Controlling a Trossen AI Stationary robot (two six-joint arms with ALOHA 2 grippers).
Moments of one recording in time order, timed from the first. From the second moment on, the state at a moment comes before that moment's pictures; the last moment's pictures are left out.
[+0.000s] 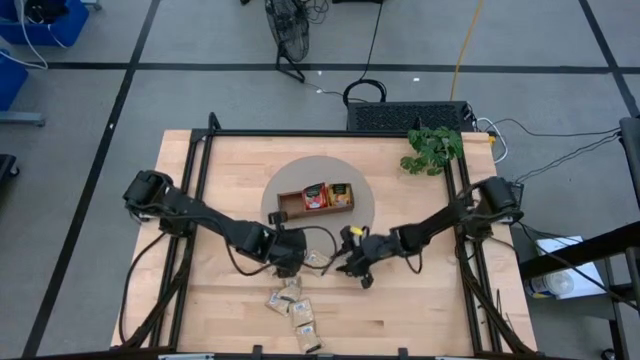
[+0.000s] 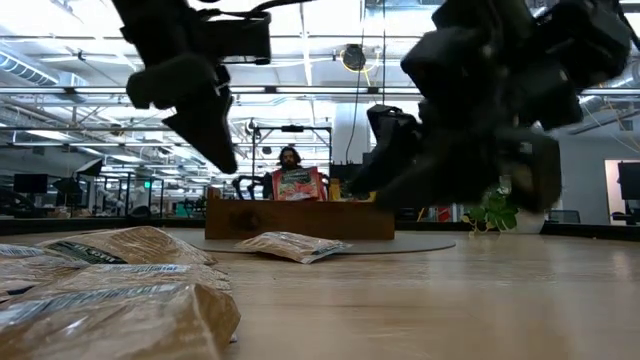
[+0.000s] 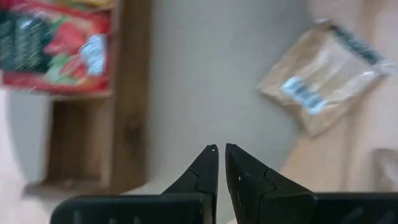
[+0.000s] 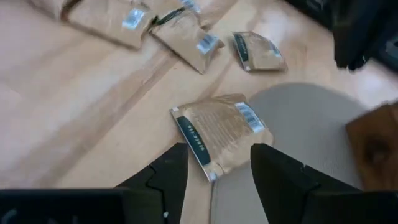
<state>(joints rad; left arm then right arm) -0.34 1.72 1.14 -0.65 -0.45 -0.39 0.27 1.81 0.66 0.64 0.06 -0.40</state>
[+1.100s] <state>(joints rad) -0.34 1.72 1.14 -0.57 -0.31 -0.38 0.32 1.95 0.98 0.36 0.50 -0.82</state>
